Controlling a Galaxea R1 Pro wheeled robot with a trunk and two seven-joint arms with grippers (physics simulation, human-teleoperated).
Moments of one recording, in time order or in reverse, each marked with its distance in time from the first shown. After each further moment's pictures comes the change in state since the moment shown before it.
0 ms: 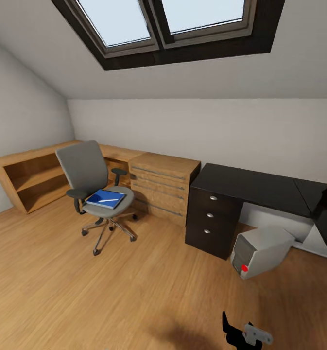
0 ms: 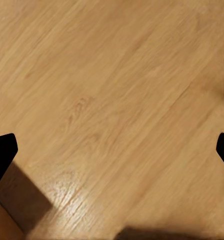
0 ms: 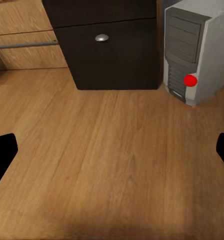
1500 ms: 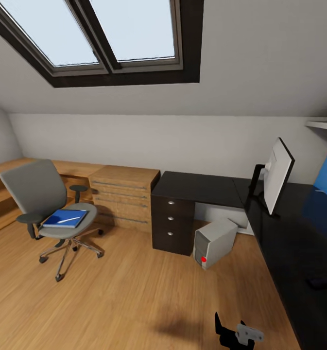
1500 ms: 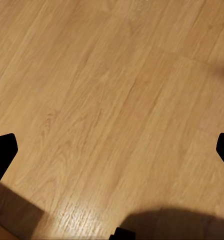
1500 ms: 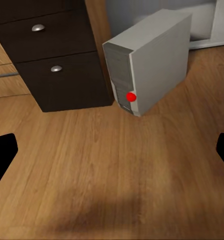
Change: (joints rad) left arm 0.000 0.001 -0.004 0.055 0.000 0.003 0.000; right arm 0.003 0.025 0.000 0.001 0.085 -0.004 -0.007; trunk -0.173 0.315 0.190
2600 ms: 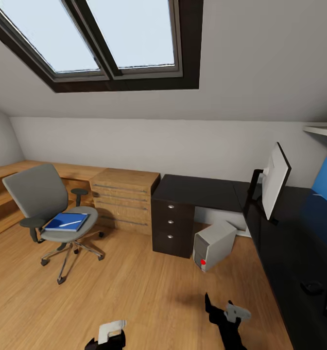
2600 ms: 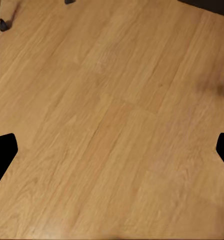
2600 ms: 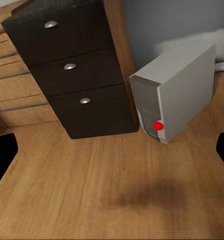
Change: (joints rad) left arm -0.001 -0.084 -0.008 -0.313 -0.003 0.184 0.003; right arm -0.003 0.042 0.004 -0.181 0.002 0.099 0.000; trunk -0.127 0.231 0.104
